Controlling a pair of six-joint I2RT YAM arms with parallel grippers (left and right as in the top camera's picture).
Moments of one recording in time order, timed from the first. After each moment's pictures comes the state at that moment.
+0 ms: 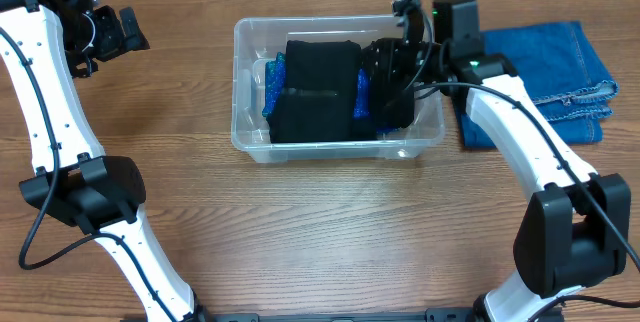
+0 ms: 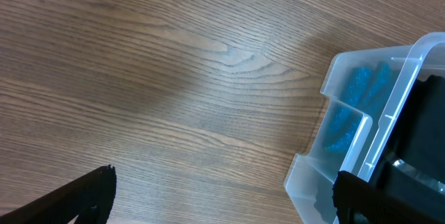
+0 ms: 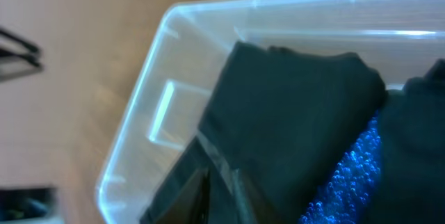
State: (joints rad) left arm 0.32 2.27 2.63 -1.68 0.20 -0.08; right arm 0.24 1.81 1.43 -0.40 -0.64 0.27
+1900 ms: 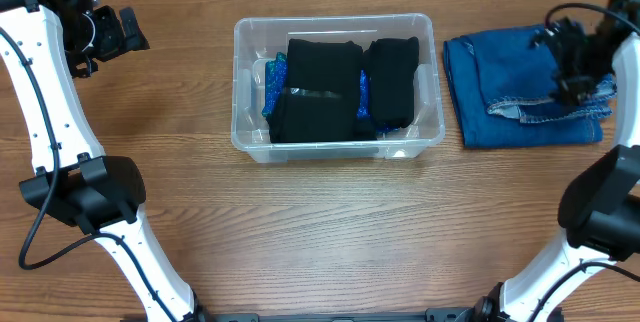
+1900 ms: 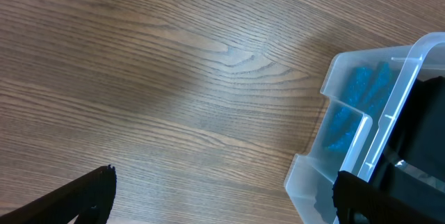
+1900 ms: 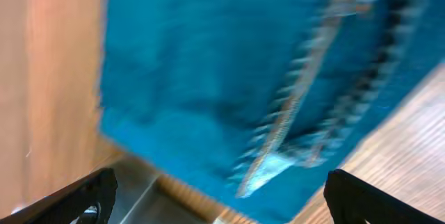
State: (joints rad) left arm 0.32 2.27 2.63 -1.68 0.20 -0.08; right arm -0.38 2.03 1.87 -1.16 -0.23 0.76
